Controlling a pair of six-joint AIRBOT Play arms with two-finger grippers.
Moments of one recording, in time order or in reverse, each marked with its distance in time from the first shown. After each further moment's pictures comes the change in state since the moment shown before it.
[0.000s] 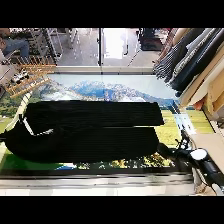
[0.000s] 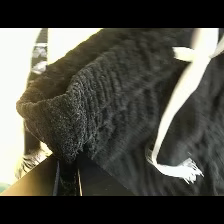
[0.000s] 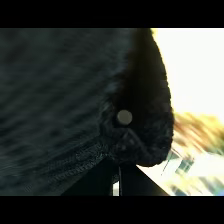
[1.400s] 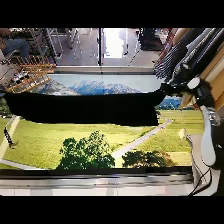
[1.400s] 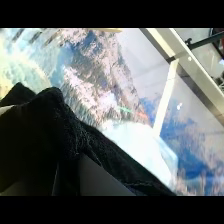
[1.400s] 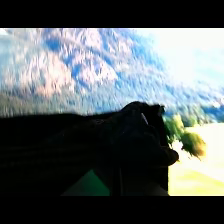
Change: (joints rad) left arm -0.254 -0.039 0.418 -0.099 0.297 -0.177; right arm 0.104 -0.872 1.444 -0.354 0.212 0.071
